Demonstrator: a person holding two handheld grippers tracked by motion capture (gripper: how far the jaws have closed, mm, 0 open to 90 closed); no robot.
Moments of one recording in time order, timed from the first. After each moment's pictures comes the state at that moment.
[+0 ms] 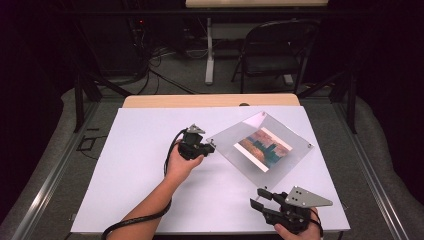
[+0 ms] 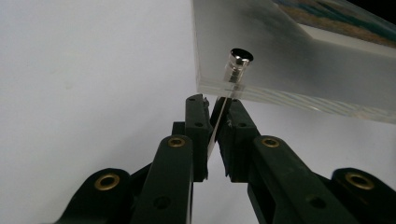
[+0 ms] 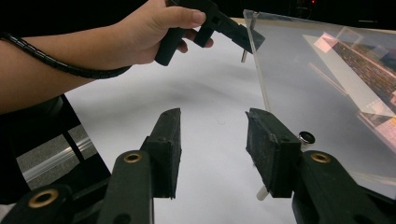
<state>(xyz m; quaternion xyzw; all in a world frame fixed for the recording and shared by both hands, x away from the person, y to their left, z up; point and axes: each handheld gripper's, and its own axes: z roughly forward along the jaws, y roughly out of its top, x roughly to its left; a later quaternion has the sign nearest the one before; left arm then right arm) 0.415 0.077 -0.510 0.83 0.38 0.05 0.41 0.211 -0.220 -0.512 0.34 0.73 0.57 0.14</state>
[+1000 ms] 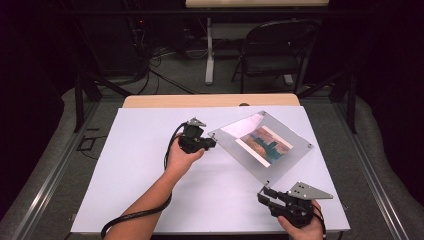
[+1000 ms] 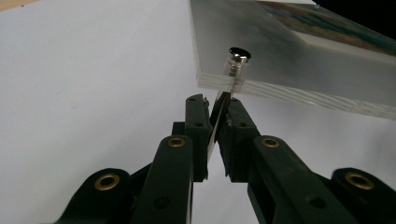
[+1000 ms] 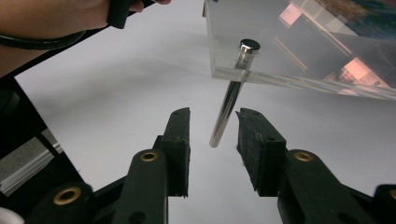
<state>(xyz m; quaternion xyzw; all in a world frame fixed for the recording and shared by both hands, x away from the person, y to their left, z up) 0.420 0.074 -0.490 0.83 0.37 0.05 0.41 0.226 -0.235 -0.526 0.40 0.73 0.53 0.14</state>
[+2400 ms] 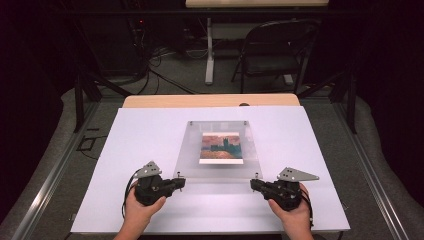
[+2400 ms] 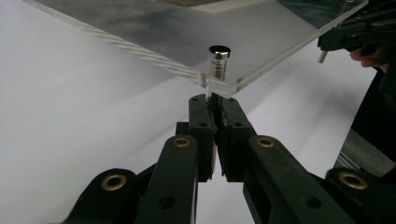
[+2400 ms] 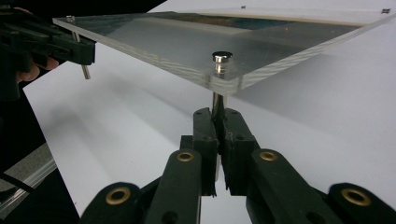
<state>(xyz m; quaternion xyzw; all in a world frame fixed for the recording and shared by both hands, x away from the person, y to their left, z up) 0.278 0.178 -0.506 0.78 0.39 0.04 0.48 0.264 -0.217 -0.521 0.41 0.74 0.53 0.10</state>
